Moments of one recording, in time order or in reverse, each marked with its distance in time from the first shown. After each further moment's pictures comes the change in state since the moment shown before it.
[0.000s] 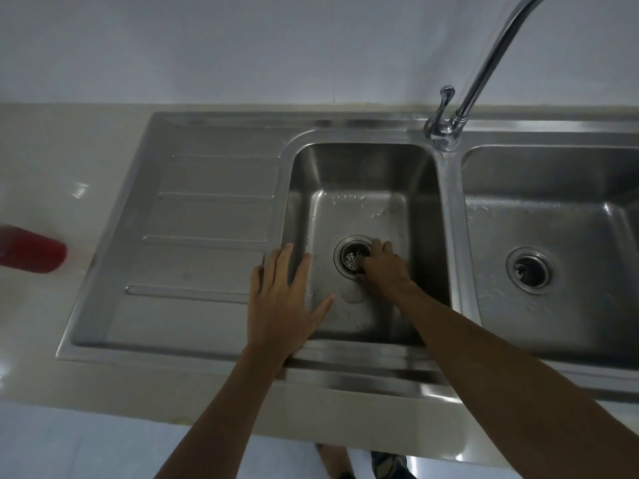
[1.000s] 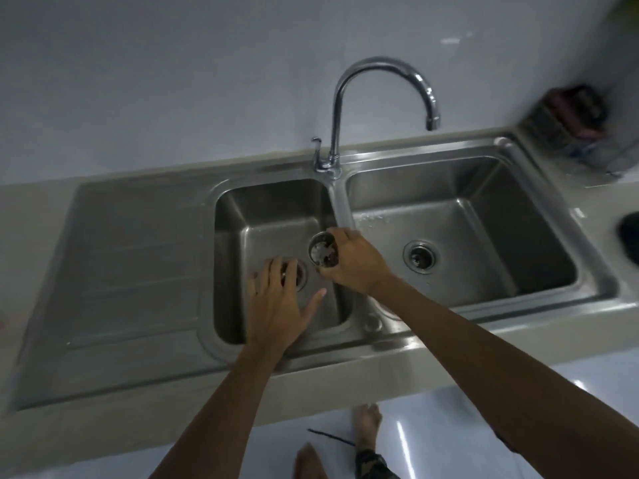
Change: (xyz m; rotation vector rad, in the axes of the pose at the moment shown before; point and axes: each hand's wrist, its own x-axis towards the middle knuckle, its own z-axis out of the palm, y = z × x) left_hand 0.012 0.108 -0.066 -0.119 -0.079 0.155; right_hand -0.155 0.055 -0.107 0.460 0.474 0.059
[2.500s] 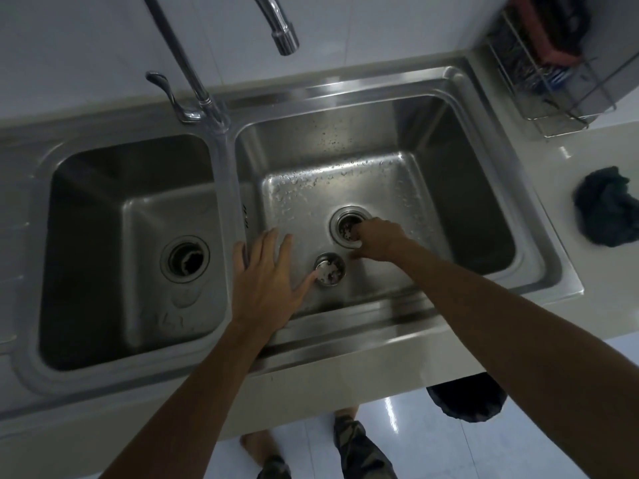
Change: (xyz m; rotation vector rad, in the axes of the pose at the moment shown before) left_hand 0.063 0.187 0.097 0.121 -0.016 0.129; right_hand 0.002 0.295 -0.028 -0.352 -0.507 0.233
